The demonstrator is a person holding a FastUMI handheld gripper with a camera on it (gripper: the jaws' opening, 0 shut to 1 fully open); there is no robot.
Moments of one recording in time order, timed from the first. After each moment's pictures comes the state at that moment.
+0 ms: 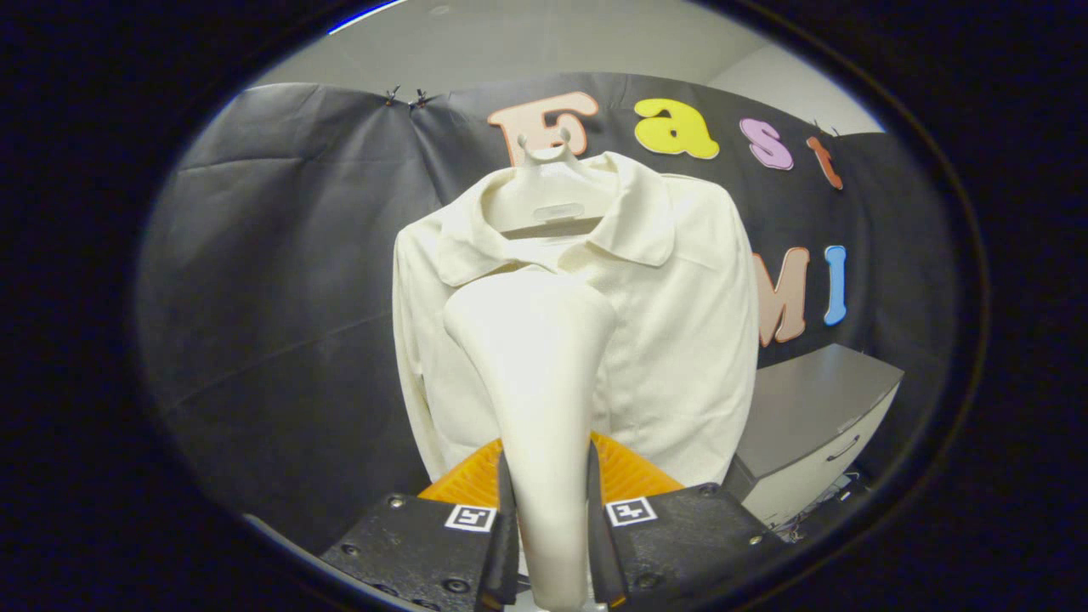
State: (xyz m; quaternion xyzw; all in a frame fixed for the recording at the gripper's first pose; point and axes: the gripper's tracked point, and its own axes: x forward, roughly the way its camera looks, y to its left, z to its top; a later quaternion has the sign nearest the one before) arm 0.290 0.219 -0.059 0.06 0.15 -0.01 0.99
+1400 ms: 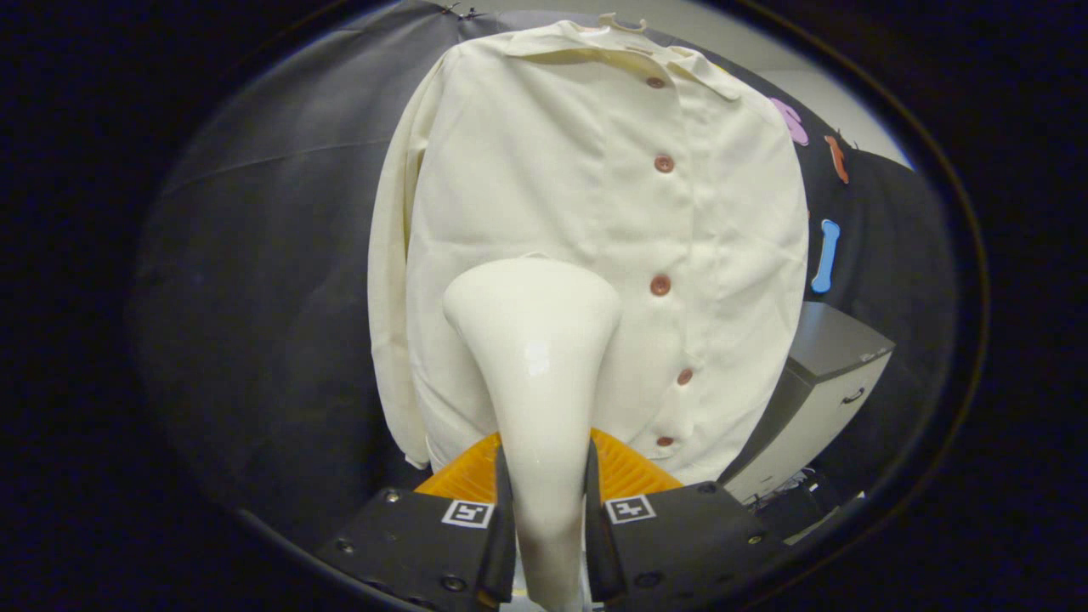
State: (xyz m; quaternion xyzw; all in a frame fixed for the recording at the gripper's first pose) arm 0.270 0.251 -0.260 -0.03 0.26 -0.07 0.96
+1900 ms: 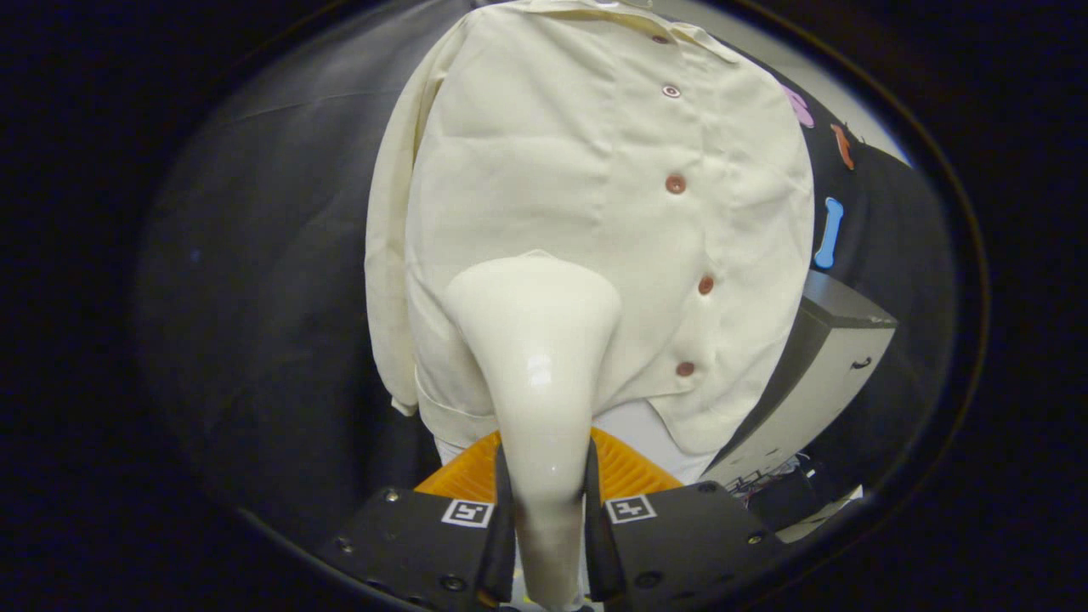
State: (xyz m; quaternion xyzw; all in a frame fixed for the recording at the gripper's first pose) arm 0.237 0.248 -0.326 -0.04 0.31 -0.07 0.95
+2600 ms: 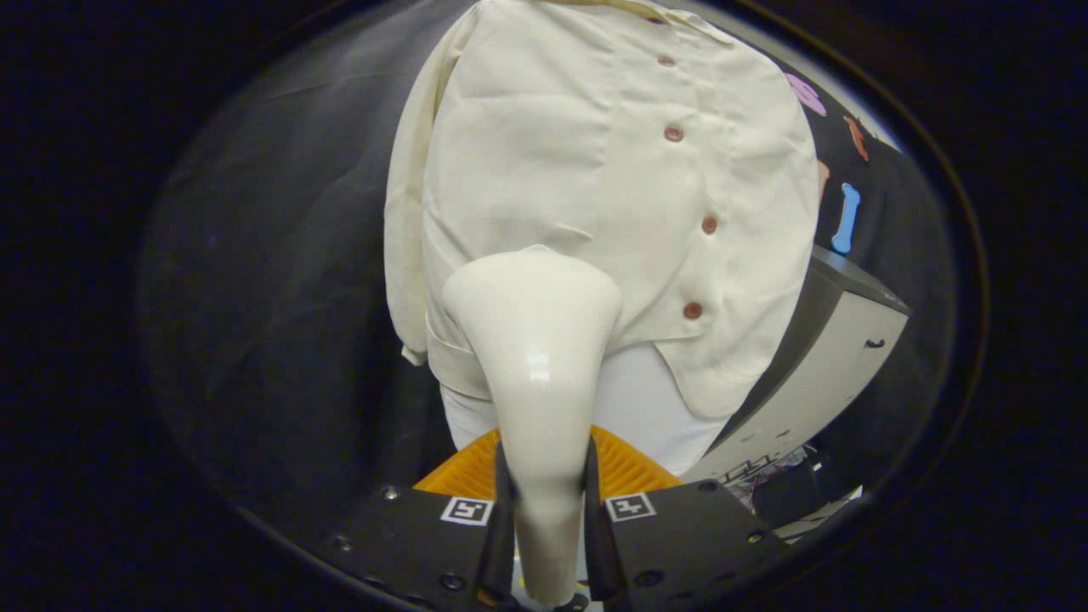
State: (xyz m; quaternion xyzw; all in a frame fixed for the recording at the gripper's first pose) arm 0.202 0.242 -0.329 -0.03 0.33 -0.03 0.94
